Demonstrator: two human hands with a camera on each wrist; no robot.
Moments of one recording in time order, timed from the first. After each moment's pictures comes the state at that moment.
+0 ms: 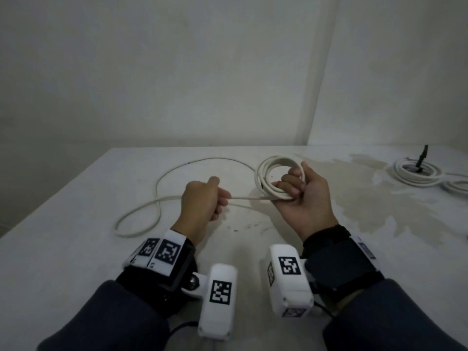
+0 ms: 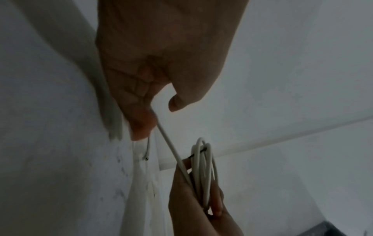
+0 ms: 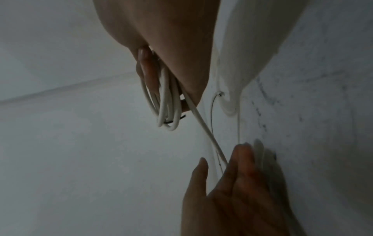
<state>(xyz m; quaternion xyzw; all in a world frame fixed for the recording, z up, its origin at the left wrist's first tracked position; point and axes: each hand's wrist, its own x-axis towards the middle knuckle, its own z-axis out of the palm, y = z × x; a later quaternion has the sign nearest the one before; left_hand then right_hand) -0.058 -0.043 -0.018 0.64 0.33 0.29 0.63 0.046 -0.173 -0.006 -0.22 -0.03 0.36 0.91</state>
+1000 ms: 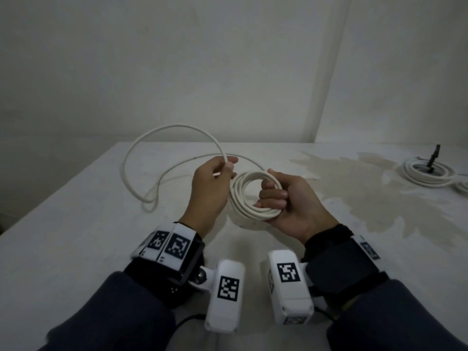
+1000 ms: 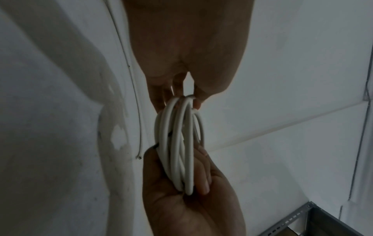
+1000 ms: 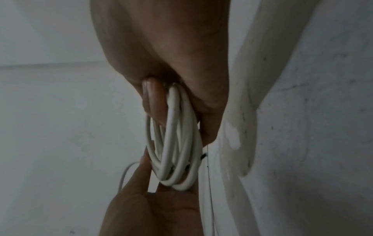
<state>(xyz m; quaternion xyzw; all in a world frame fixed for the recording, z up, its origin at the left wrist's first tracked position) -0.059 -0.047 -0.012 0.70 0.21 0.41 0.55 0.032 -0.163 -0.010 -0.35 -0.08 0.51 0.78</state>
